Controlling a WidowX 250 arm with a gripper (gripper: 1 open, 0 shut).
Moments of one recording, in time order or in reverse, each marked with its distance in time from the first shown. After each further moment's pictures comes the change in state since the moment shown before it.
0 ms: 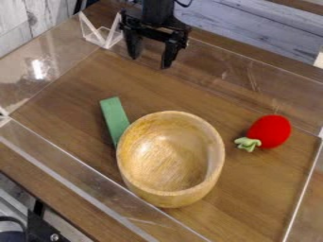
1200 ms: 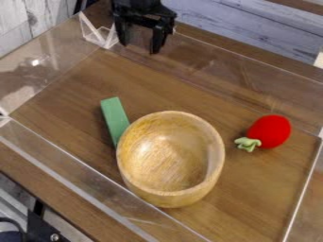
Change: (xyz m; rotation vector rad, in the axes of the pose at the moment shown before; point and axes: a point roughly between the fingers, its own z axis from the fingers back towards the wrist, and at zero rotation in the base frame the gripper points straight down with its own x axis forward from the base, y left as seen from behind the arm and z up) arm 0.019 0.026 -0.005 0.005 -0.028 0.046
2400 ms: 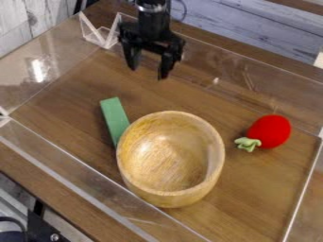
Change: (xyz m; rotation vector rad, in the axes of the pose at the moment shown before) arm -0.021 -0.037 -0.026 -0.008 -0.017 -0.078
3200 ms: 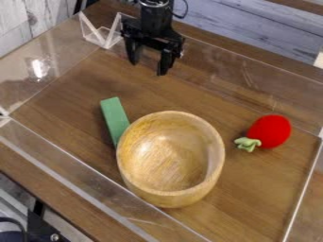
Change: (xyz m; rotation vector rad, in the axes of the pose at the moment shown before) arm 0.012 0.014 0.024 0.000 -0.002 -0.073
